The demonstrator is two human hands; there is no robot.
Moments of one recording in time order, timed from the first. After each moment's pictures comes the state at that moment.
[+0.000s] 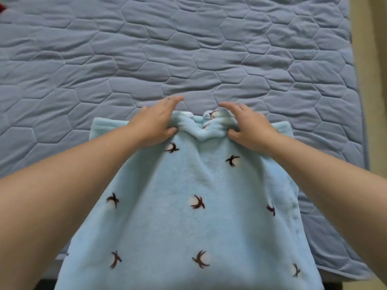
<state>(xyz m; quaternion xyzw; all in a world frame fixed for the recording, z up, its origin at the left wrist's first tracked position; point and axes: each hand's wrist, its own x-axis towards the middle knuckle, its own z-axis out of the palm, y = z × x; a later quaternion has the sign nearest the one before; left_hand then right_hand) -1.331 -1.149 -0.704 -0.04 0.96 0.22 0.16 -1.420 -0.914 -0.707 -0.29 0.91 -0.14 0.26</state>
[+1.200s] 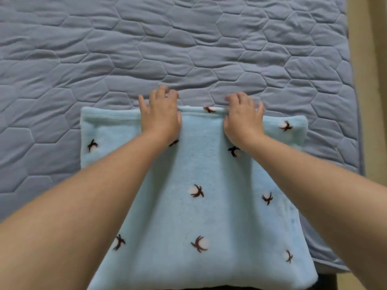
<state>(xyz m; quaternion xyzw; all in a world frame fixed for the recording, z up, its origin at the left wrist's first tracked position) -1.344 -1.111 -0.716 -0.18 0.97 0.13 0.09 -1.413 -0.936 -0.720 -0.19 0.97 -0.07 0.15</state>
